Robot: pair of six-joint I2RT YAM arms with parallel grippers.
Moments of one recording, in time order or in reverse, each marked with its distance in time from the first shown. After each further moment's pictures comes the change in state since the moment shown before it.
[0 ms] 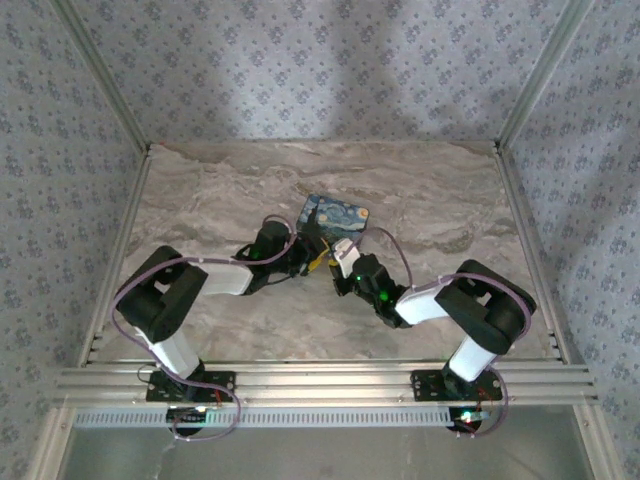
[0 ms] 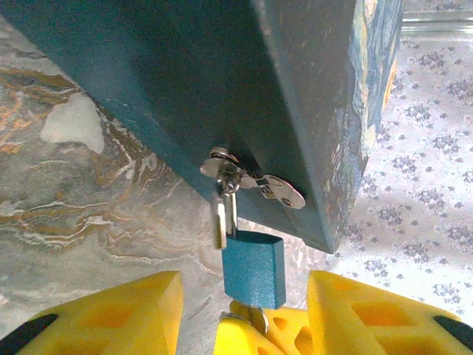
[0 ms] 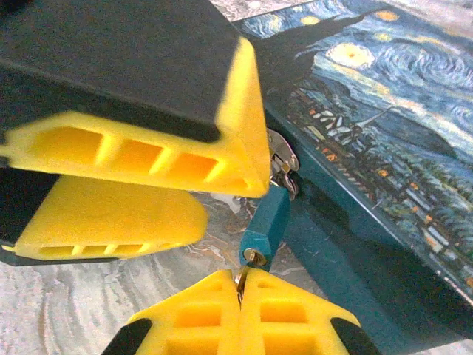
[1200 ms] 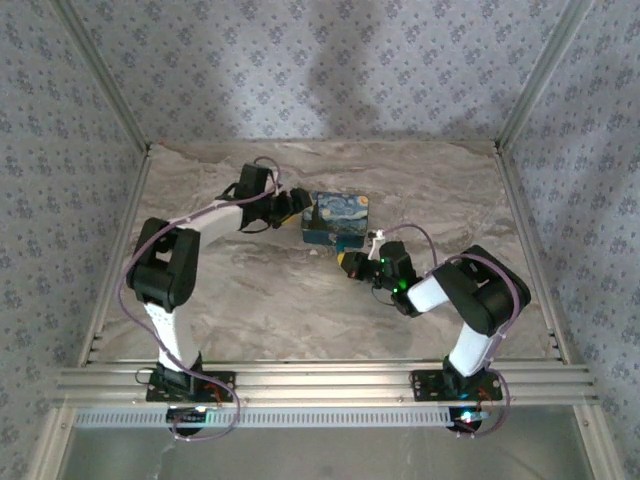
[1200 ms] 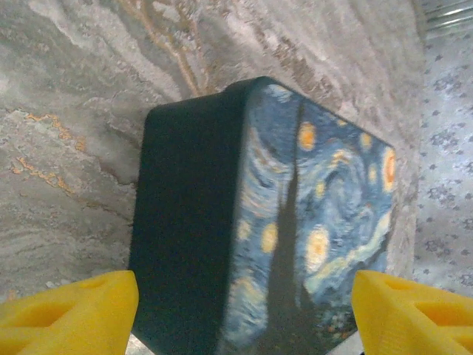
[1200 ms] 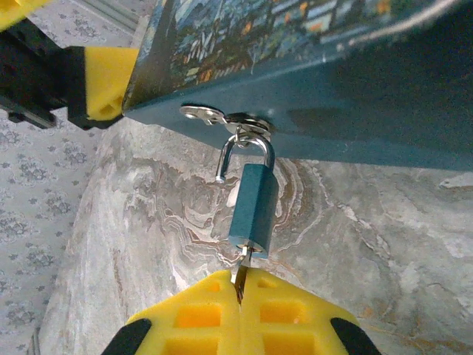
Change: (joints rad) left arm 0.278 0.229 0.568 -0.590 0.174 0.605; right arm -0.256 0.096 -0.032 0.155 -0.442 0.789
